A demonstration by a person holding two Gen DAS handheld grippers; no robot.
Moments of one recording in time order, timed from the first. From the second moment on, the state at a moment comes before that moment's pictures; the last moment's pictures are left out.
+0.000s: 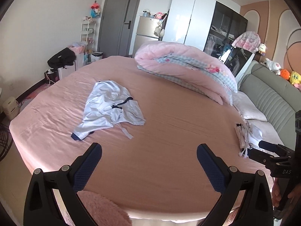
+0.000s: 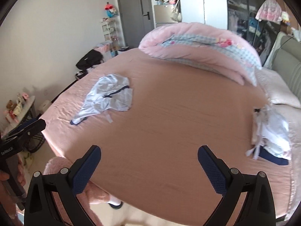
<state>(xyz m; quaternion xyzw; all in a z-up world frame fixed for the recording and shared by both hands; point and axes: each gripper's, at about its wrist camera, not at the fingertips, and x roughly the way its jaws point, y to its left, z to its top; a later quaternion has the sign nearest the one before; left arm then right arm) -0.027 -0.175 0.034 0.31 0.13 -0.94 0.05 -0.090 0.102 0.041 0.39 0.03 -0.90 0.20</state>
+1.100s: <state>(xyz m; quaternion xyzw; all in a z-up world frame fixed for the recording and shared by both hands) -0.220 -0.397 -0.178 0.44 0.32 -0.83 0.10 -0.367 -0.233 -0.187 0.53 0.09 -0.80 0.26</state>
